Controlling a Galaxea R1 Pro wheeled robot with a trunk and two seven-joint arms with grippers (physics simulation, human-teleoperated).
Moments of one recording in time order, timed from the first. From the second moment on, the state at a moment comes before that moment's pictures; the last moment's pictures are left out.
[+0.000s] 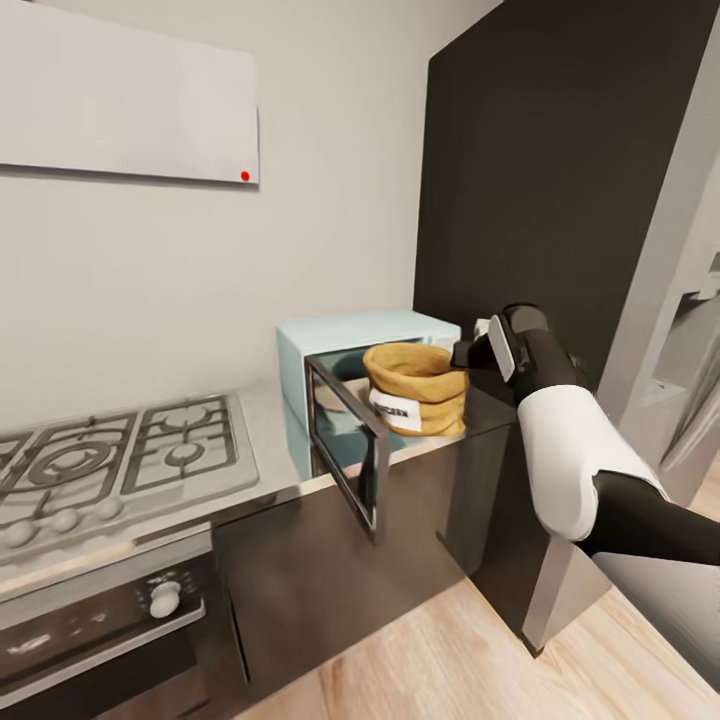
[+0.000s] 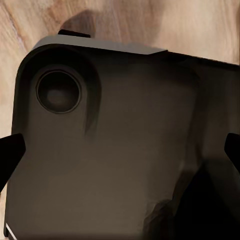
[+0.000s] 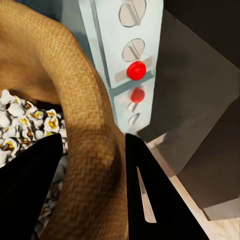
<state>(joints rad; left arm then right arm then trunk) 0.00 -0.06 0.02 -0.02 0.17 -0.12 -0.02 -1.38 0.08 -0.24 -0.66 0.19 1.04 0.01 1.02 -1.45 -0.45</state>
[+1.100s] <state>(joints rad) 0.00 -0.06 0.02 -0.02 0.16 -0.12 -0.02 -1.34 0.13 -0.24 -0.66 0.18 1.04 0.02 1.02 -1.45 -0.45</state>
